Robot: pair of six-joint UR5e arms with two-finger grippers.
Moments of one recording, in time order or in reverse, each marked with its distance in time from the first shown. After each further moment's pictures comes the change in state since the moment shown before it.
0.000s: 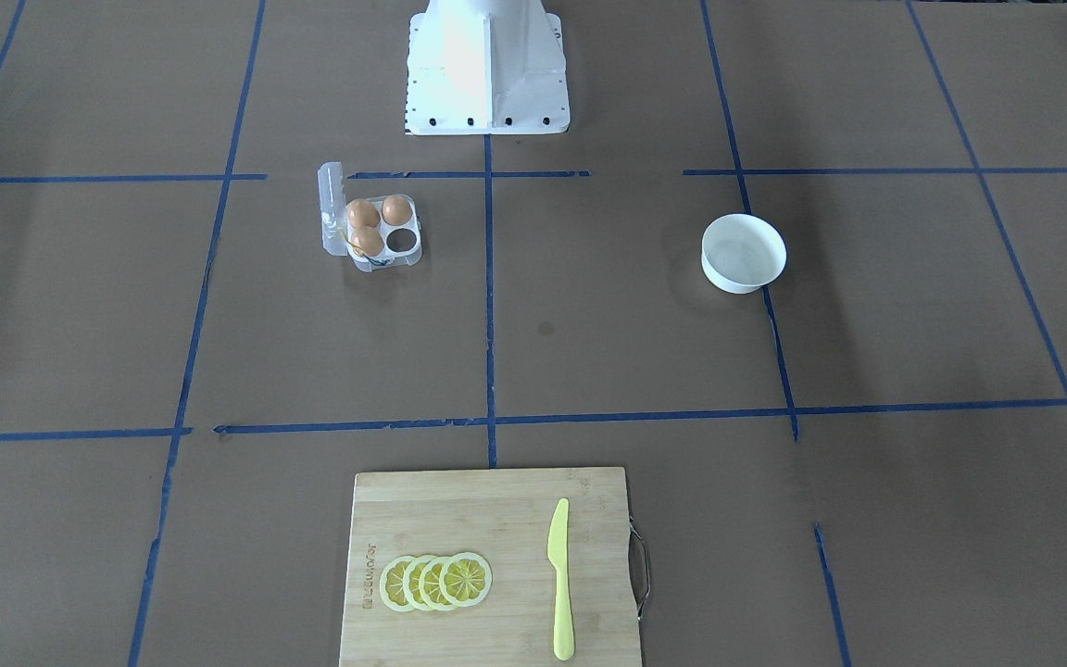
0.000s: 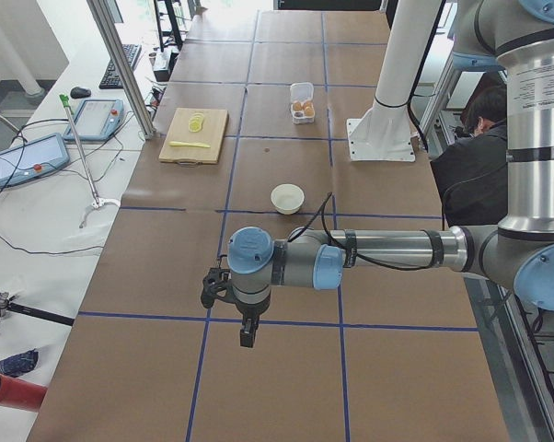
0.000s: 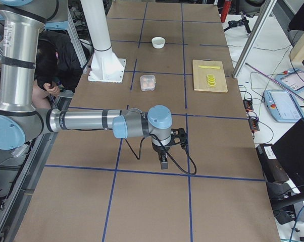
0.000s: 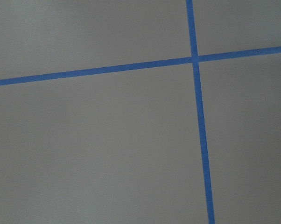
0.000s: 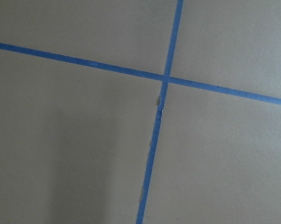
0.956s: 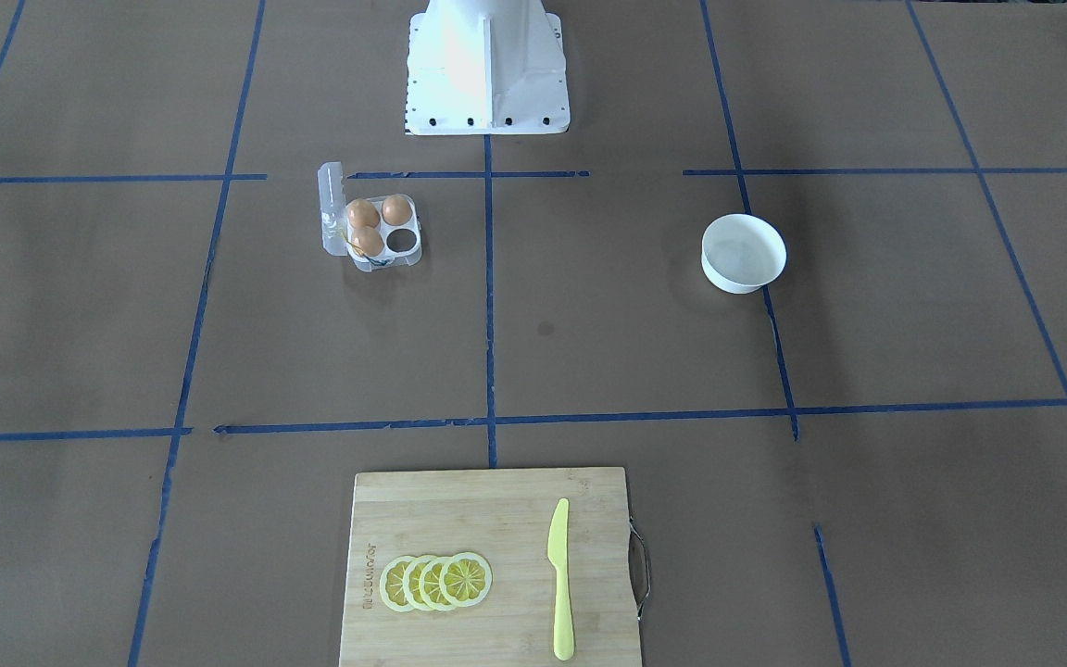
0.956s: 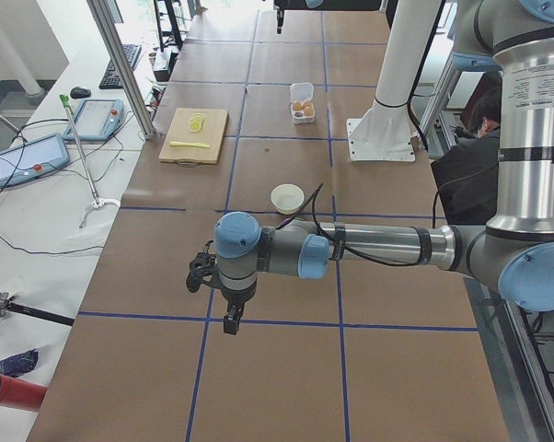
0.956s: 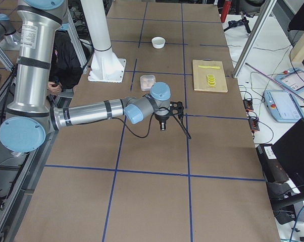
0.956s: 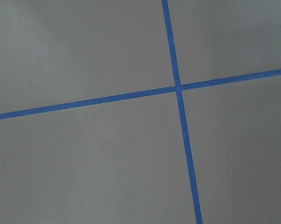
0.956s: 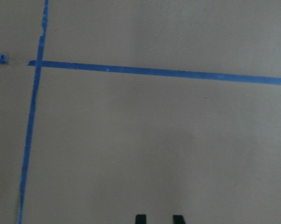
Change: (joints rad) left arm 0.003 -0.051 0.000 -0.001 -0.003 0.002; right arm -0.405 0.008 0.081 0.368 0.018 0.755
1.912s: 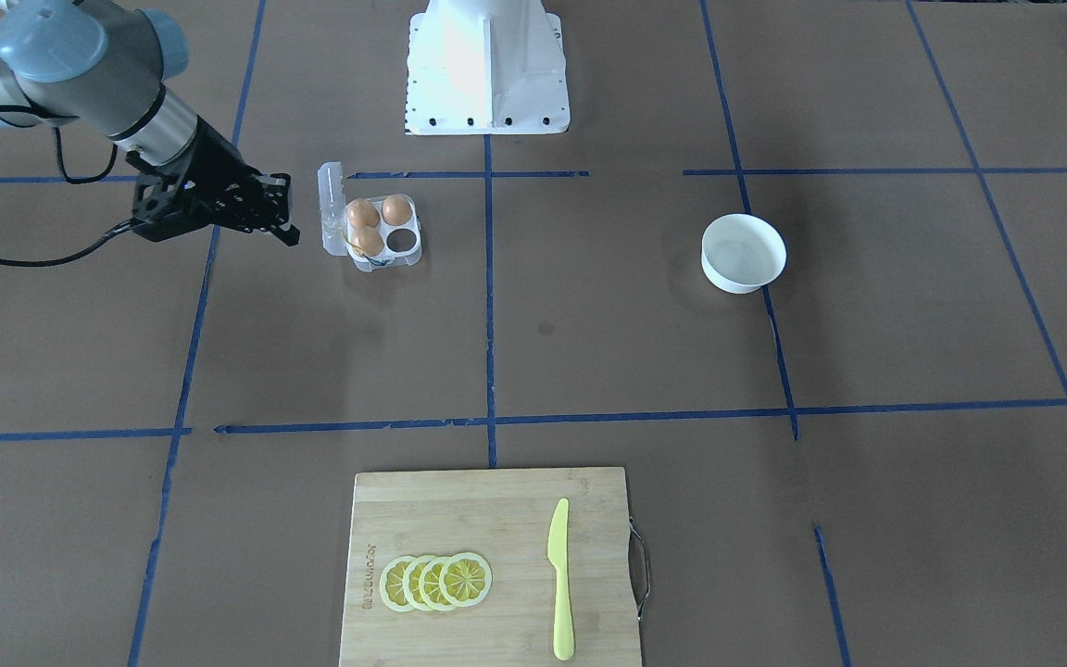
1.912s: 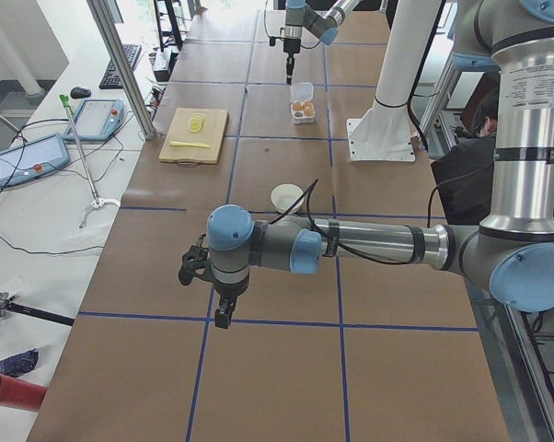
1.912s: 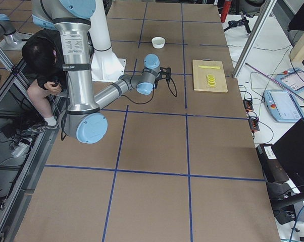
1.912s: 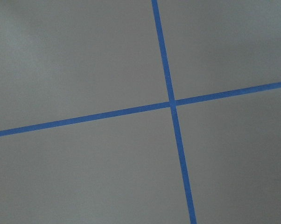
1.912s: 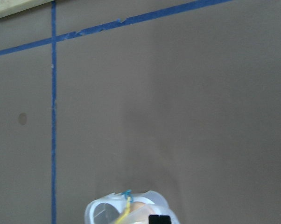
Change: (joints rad) left arm 0.000 -0.029 0.005 0.000 0.000 -0.002; right arm -0.503 0.311 0.008 0.227 -0.255 0.658
